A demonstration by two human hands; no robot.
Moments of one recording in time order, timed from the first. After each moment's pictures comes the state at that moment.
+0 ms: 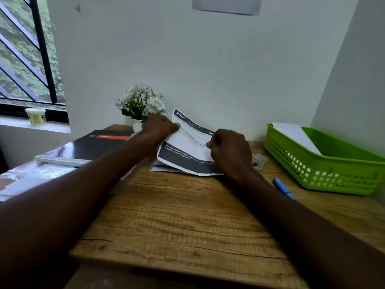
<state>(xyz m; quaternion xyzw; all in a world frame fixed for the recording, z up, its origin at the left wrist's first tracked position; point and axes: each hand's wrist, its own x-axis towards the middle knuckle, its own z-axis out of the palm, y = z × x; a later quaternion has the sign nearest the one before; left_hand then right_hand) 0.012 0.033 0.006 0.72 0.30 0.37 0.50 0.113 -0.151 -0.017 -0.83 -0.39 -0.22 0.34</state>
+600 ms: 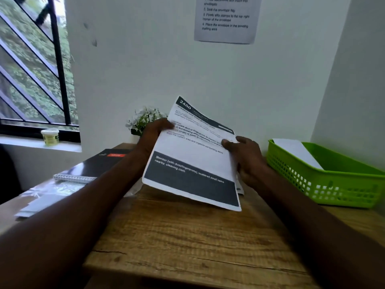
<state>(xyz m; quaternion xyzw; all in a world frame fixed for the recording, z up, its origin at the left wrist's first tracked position) -0.033 0.010 0.036 0.57 0.13 0.36 0.72 0.143 -0.147 0.008 -0.58 -0.24 0.16 0.76</state>
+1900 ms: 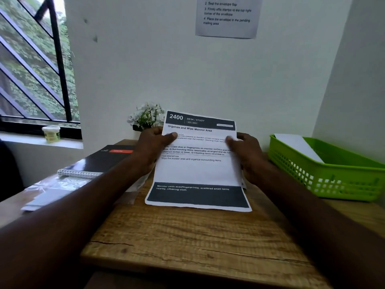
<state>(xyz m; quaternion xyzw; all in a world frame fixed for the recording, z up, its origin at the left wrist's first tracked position) -0.029 0.033 -0.001 0.62 0.17 0.41 0.65 0.138 -0.148 0.004 -0.64 -0.29 0.11 0.71</state>
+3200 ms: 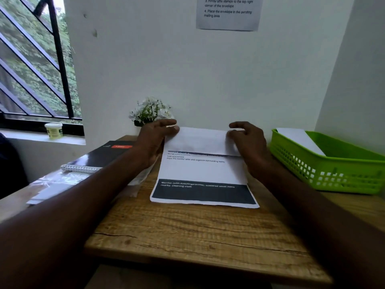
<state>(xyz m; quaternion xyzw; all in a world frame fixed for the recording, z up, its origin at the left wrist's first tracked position) -0.032 0.029 0.005 0.59 0.16 0.41 0.67 0.134 -0.155 0.005 -0.71 -0.32 -0.06 0.62</state>
